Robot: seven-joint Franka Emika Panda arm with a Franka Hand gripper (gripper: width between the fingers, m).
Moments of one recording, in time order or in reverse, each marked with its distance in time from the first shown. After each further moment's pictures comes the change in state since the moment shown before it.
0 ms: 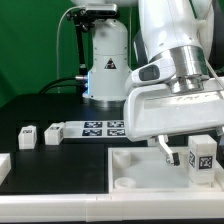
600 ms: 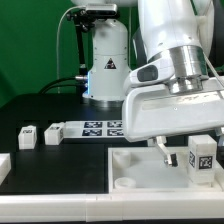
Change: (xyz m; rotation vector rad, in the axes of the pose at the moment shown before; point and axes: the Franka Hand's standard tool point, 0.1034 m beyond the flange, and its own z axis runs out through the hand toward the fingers) arm 0.002 0.000 0.003 0.028 -0.146 0.057
